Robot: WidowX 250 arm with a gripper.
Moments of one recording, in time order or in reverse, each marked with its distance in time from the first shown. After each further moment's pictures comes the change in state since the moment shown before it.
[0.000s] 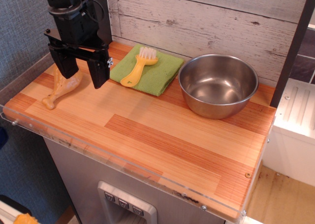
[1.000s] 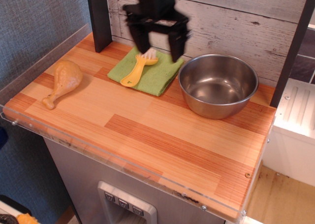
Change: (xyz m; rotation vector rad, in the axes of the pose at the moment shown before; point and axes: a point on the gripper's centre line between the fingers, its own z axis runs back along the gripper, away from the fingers) arm 0.085 -0.099 0.019 -0.104 -0.101 -0.071
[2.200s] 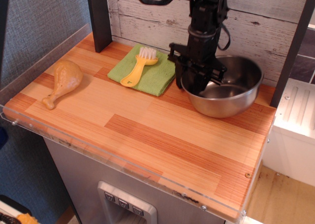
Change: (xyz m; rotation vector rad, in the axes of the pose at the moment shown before) arm 0.015 -0.020 -0.102 0.129 0.209 -0.130
